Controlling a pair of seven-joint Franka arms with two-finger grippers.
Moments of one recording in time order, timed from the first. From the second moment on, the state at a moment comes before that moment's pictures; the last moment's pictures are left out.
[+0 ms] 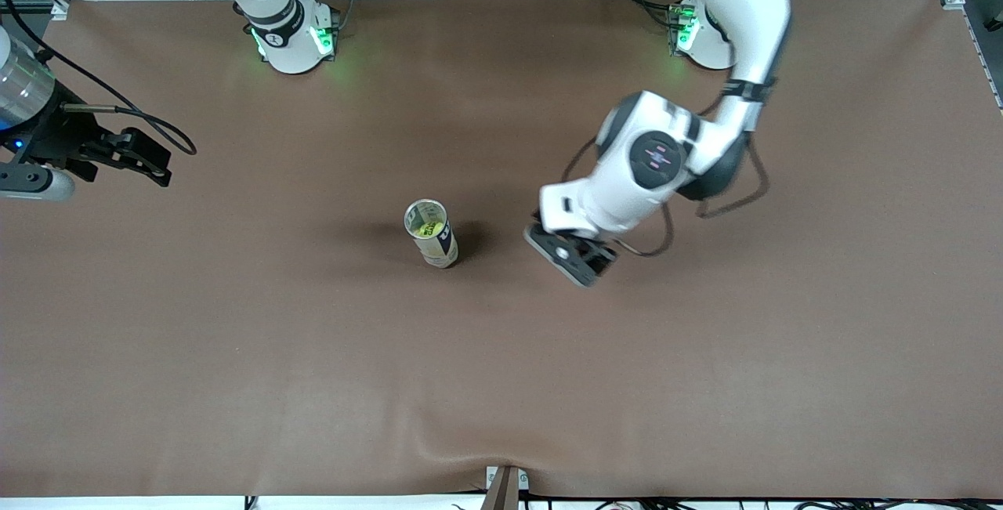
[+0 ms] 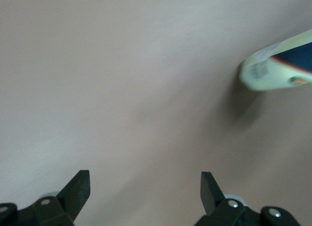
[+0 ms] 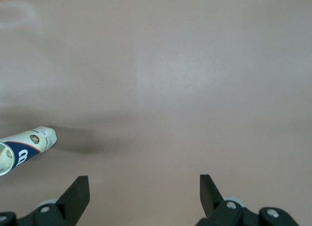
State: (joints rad) left arm -0.56 0.53 0.05 -1.49 -0.23 2.08 0.30; right arm 0.19 0.07 -0.07 -1.46 -0.05 1.56 0.18
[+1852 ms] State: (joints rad) left arm -0.03 0.20 -0.06 -1.33 0.00 1.36 -0.04; right arm 0.22 0.01 -0.09 -1.47 -0.05 1.43 -0.01
